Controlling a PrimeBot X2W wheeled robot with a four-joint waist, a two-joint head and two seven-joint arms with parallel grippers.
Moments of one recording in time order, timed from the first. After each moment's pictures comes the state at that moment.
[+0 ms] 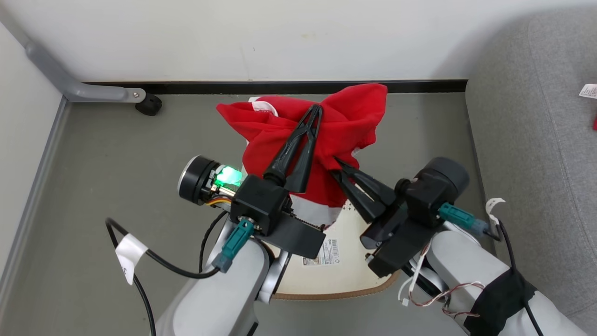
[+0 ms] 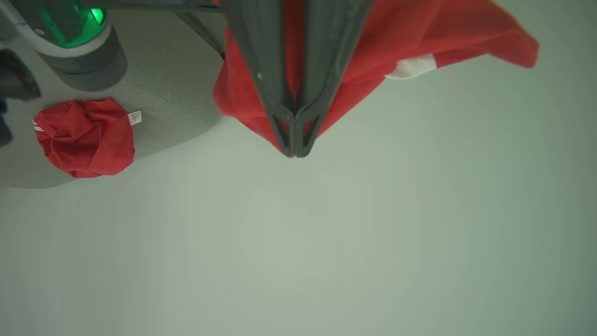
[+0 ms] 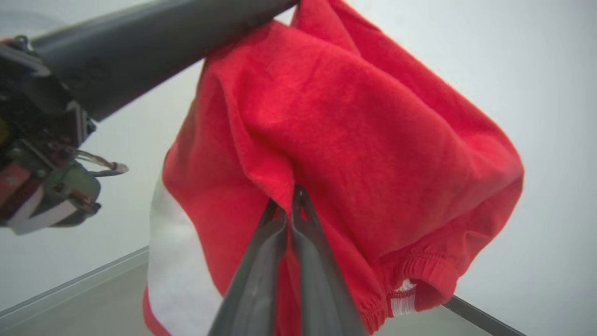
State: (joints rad) left arm -0.56 0.05 -0.61 0.21 -0.27 0.12 -0.25; right arm -0.60 -0.20 0.78 0.33 0.37 0.12 -0.26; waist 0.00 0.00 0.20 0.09
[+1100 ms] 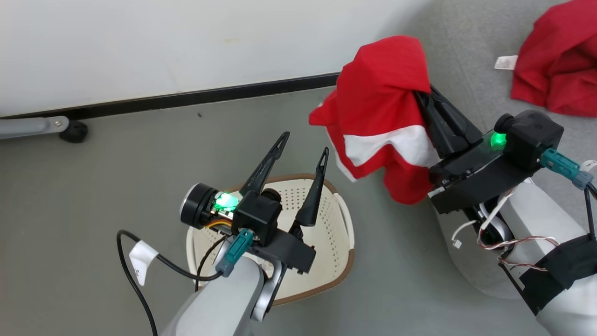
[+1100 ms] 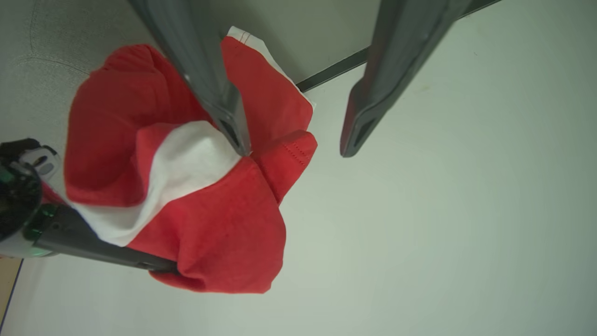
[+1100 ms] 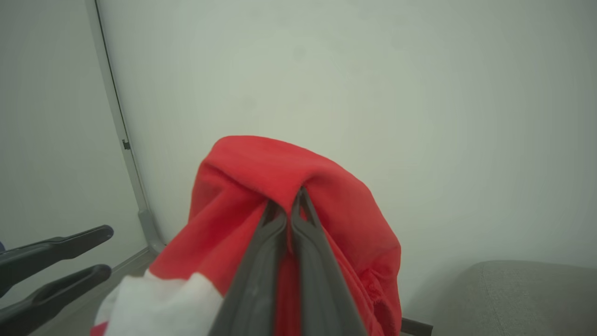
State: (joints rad) left arm -0.50 0.05 -0.60 0.32 -0.28 0.10 -0.25; right arm -0.63 -0.30 0.53 0.27 0.46 0.12 -0.26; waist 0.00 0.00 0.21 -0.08
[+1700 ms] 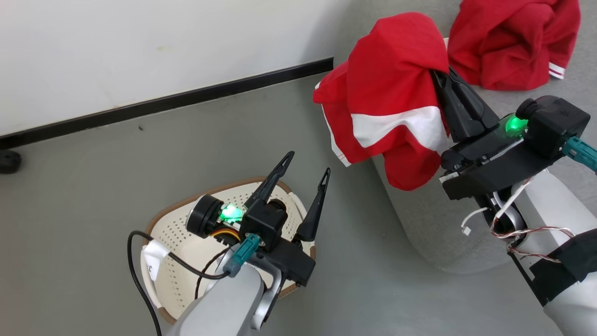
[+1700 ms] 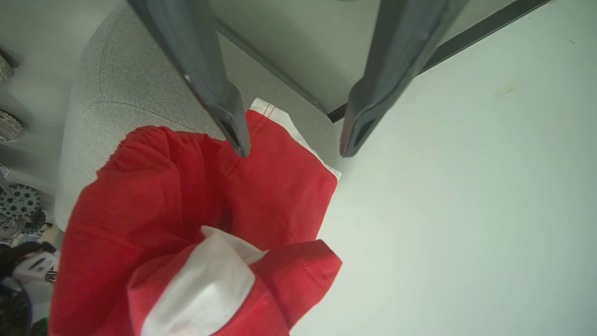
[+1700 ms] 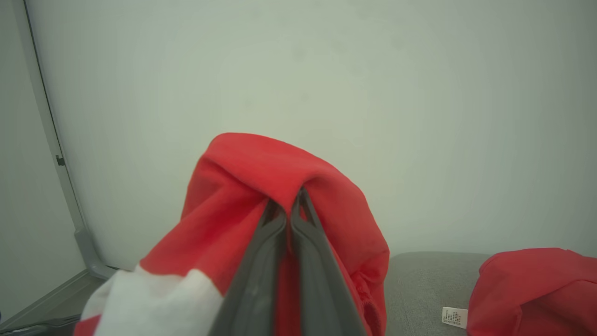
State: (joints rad) left arm -0.50 0.05 -0.64 0.42 -0.29 0.06 -0.25; right arm -0.64 -0.31 0.48 0.24 0.47 0.12 -0.26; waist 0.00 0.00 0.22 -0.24
